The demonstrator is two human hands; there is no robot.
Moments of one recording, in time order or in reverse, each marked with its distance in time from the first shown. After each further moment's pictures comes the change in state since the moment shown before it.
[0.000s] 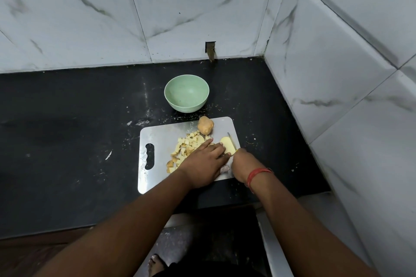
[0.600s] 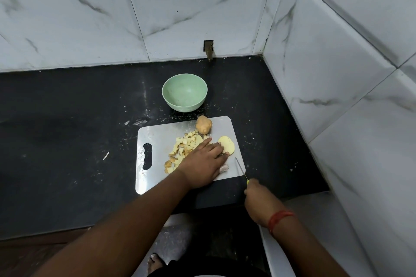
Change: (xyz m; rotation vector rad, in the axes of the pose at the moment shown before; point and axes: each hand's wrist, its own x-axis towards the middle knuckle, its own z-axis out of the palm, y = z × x) left_hand 0.000 0.002 0.006 0.000 0.037 -0.032; right_hand -0.053 0.056 0.040 0.039 -0.090 0.027
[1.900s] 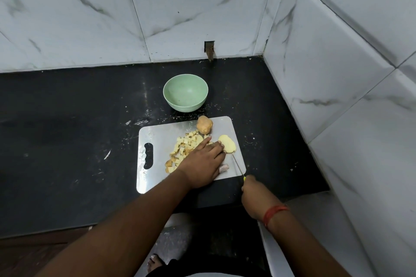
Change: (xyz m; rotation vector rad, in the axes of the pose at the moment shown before) left_hand -0.001 0.001 -0.003 0.019 -0.025 -0.005; right_hand 0.001 -0.010 -0.004 -0.010 -0.004 -0.031
